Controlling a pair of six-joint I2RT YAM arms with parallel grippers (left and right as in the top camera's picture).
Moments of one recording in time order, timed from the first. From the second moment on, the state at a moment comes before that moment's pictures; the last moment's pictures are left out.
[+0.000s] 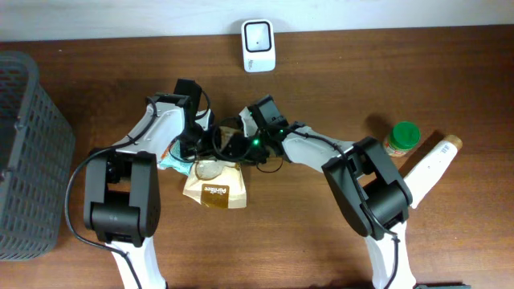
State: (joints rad) left arm -0.18 2.07 1.45 -0.93 0.34 -0.28; right arm 0.56 2.20 1.36 -0.17 -0.70 0.66
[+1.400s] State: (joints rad) left arm -0.37 2.06 1.31 -0.53 0.57 -0.32; right arm 0.22 2.01 1.32 -0.73 -0.69 0.32
